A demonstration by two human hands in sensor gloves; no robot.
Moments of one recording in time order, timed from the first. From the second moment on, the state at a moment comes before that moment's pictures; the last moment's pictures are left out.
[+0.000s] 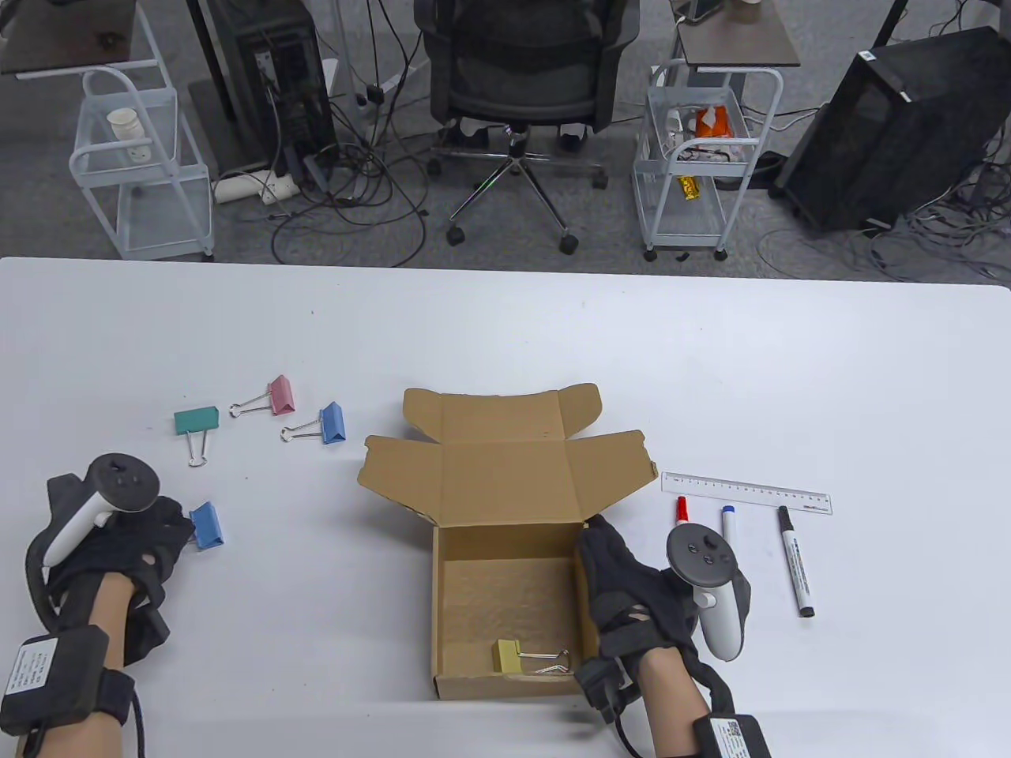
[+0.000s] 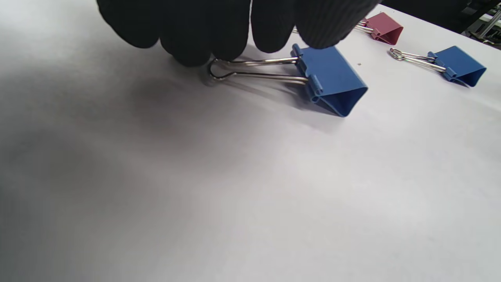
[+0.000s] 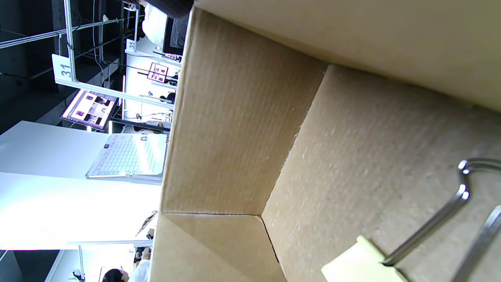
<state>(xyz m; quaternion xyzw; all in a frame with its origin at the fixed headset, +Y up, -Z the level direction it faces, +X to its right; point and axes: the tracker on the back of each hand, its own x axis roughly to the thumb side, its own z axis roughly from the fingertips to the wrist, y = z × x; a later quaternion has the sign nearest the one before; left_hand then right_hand) -0.423 -0.705 -0.304 -0.25 0.16 0.16 0.94 0.146 -0.723 -0.256 -0.05 0.20 0.78 0.59</state>
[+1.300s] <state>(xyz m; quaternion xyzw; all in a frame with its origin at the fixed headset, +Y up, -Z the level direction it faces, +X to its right) -0.268 -0.616 -0.253 -0.17 -0.07 0.08 0.98 0.147 -0.723 -0.256 -0.05 0.20 0.78 0.59</state>
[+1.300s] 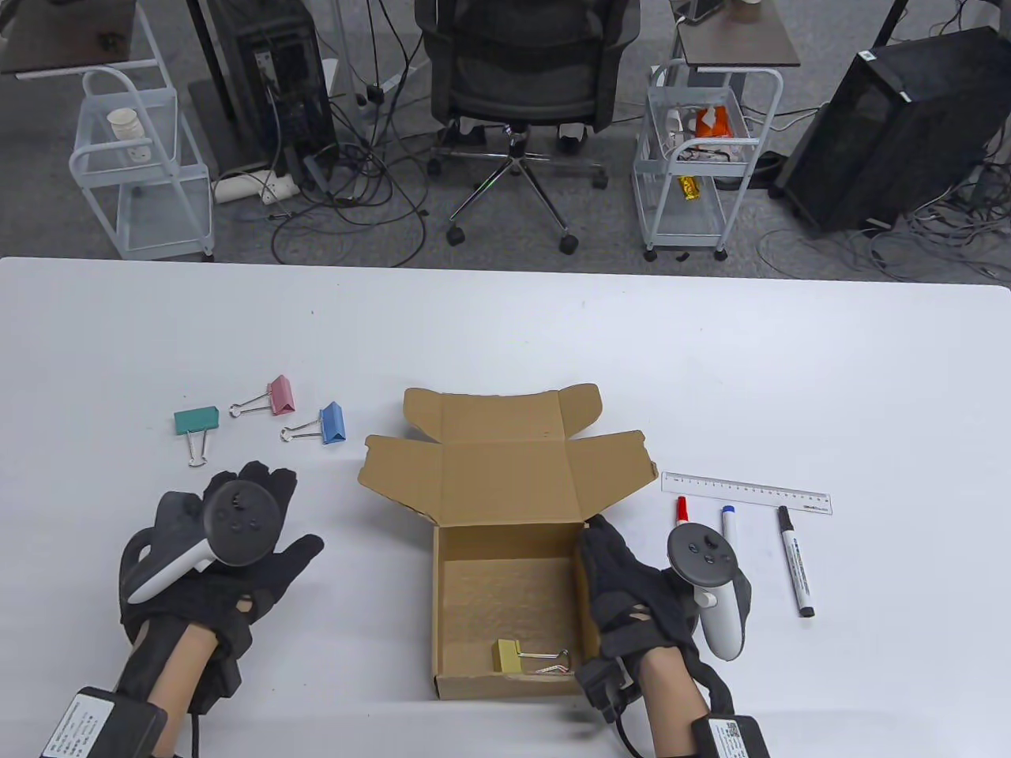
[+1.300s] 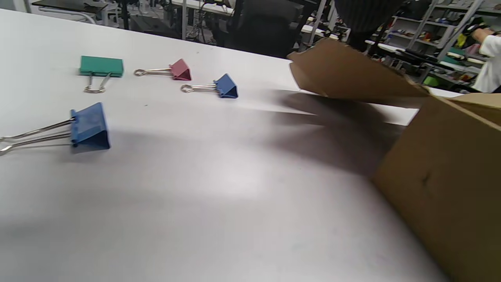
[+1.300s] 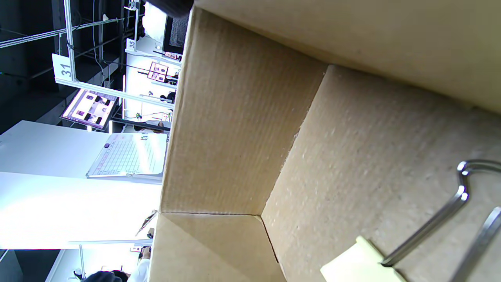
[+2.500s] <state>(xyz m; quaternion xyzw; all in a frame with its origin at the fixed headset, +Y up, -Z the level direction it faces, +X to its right) -0.099 -0.598 -0.238 -0.19 -0.23 0.02 0.95 0.147 -0.723 -0.256 -0.05 0.20 0.78 0.59</state>
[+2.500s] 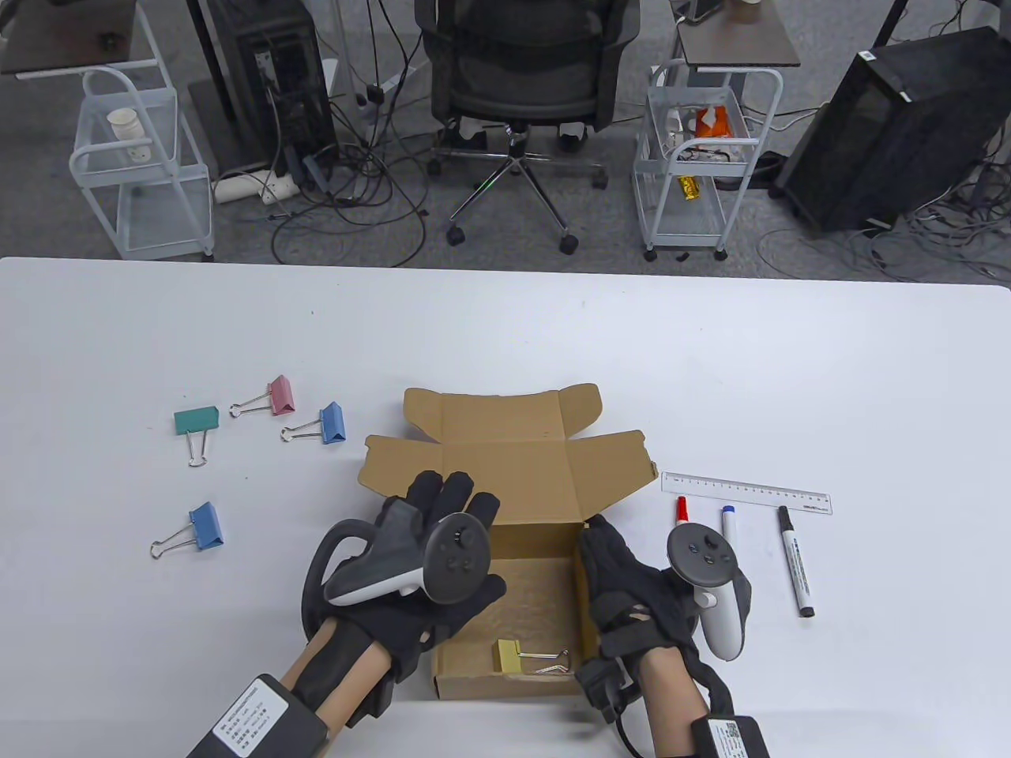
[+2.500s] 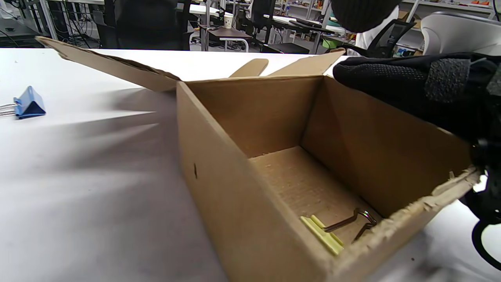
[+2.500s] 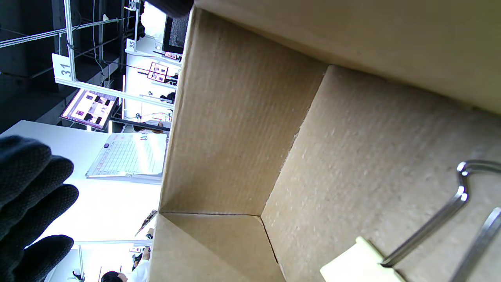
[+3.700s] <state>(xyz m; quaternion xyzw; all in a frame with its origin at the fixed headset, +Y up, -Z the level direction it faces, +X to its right) -0.032 -0.681 -0.251 -0.38 -0.26 -0.03 0.89 0.147 -0.723 -0.256 -0.05 0.20 0.78 0.59</state>
